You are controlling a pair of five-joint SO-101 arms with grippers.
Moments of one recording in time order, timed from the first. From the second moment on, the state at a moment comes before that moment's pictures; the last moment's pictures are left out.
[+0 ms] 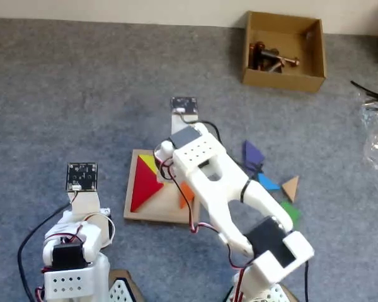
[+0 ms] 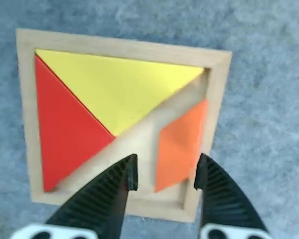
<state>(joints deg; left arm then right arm) -10.8 -103.1 96.0 75.4 2.1 -38.8 3.2 16.4 69.6 -28.8</state>
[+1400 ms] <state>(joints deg) -10.8 -103.1 96.0 75.4 2.1 -45.2 2.3 23.5 68.8 -28.8</state>
